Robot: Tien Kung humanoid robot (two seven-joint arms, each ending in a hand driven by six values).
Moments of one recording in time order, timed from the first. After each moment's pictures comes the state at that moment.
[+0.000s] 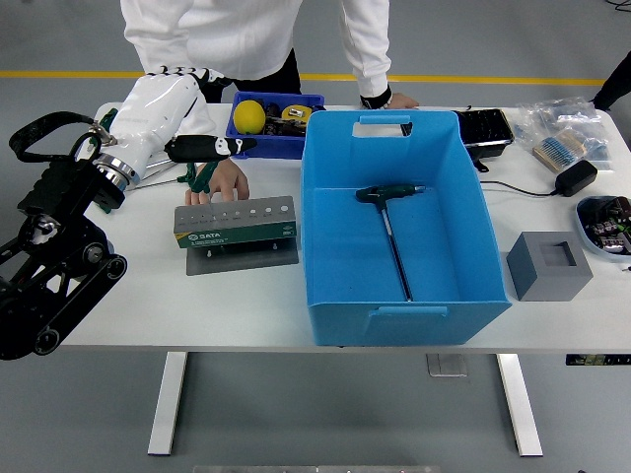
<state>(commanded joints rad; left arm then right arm) -0.52 0.34 -1.04 -1.32 2.10 0.23 0.17 0.16 -0.17 0.28 0.23 -0.14 -0.29 -0.07</state>
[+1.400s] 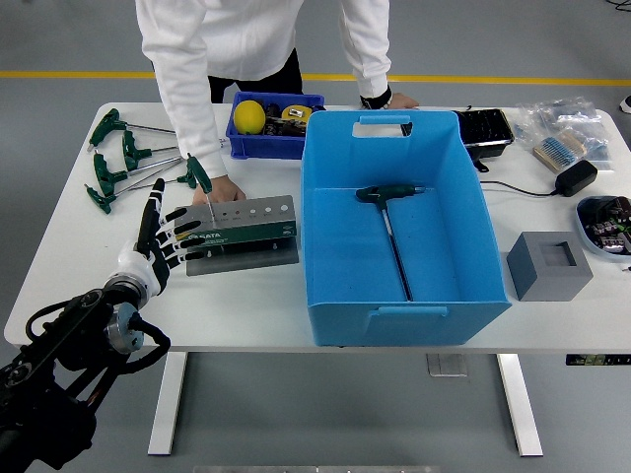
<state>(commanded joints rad) -0.26 0.15 -1.09 -1.37 0.64 0.59 0.31 0.16 -0.16 0.26 0.23 -0.11 -0.29 -0.06</state>
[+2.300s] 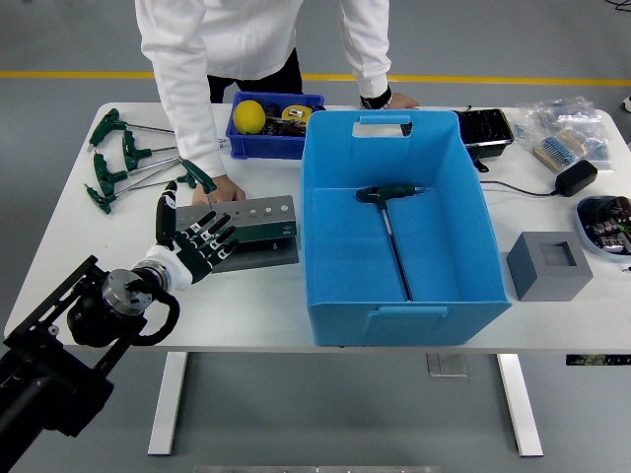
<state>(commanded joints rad) -0.36 0.15 -1.09 -1.29 0.17 0.61 0.24 0.16 -0.16 0.27 0.24 -0.13 -0.29 -0.07</state>
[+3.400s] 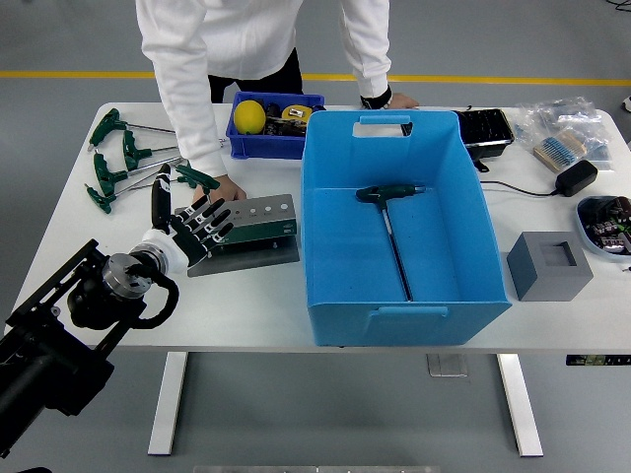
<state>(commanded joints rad) -0.44 0.15 -1.06 -1.19 0.12 0.57 0.19 0.17 -0.16 0.27 0.24 -0.14 -0.29 -0.08</state>
